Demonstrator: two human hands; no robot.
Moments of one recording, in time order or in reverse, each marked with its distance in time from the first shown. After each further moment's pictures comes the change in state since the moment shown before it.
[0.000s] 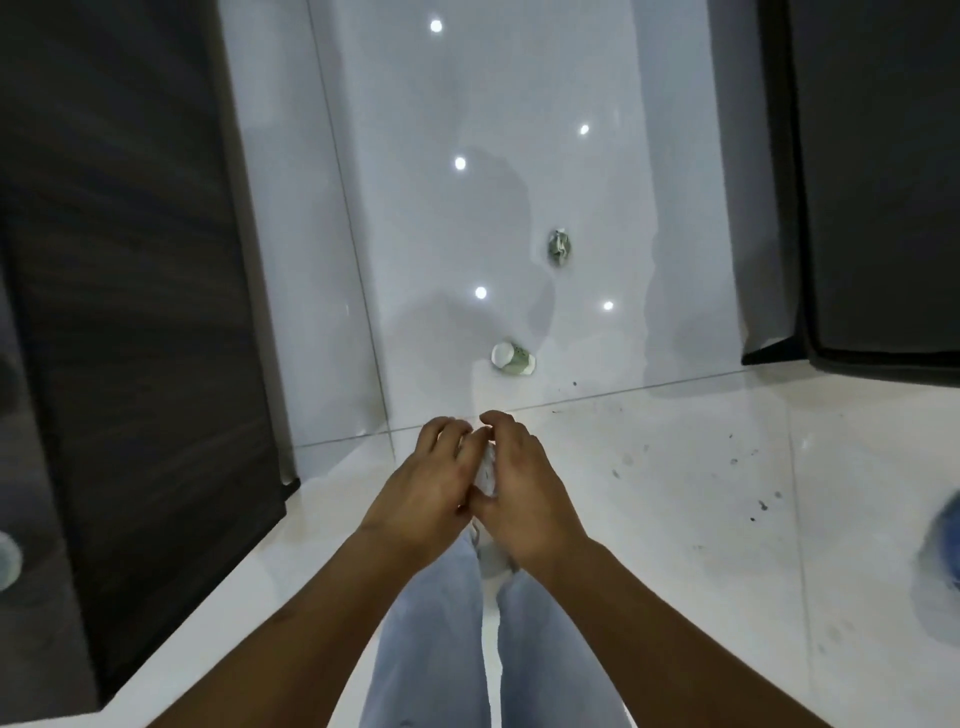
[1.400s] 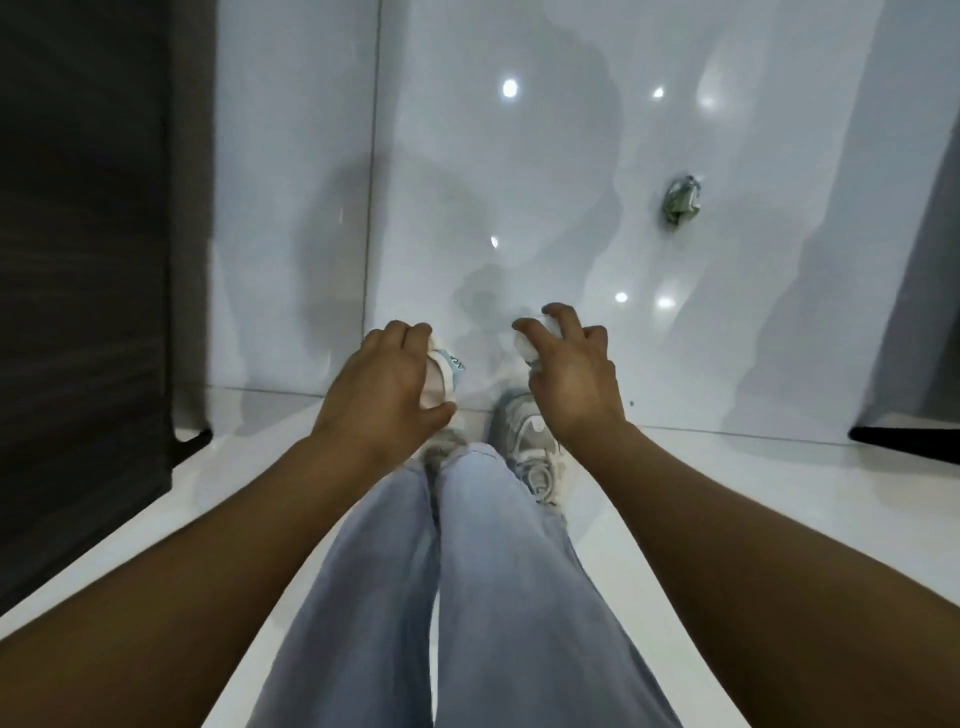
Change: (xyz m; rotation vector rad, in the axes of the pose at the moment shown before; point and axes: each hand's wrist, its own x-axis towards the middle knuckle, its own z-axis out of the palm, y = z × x) left_hand 0.106 -0.136 0.105 -0.217 0.160 -0.438; right_hand 0.225 0.115 0.065 -0.581 0.020 -0.110
